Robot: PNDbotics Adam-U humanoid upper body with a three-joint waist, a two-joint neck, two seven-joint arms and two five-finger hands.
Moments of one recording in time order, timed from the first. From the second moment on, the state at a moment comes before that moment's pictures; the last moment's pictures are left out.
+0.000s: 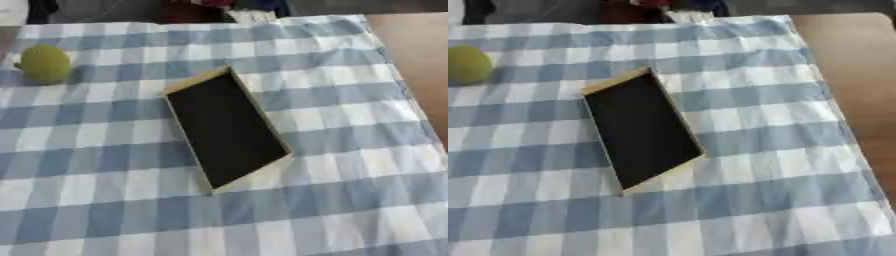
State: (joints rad) left arm -0.62 0.80 0.00 -1.77 -0.16 0.05 0.23; right arm -0.39 -0.68 -0.07 -1.98 0.07 -0.12 -0.37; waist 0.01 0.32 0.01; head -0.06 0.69
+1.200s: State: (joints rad) left arm -1.00 0.73 -0.14 -1.24 -0.79 -0.04 -0.43; right arm -0.39 -0.69 -0.05 -1.98 0.08 -0.10 -0.35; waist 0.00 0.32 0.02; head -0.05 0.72
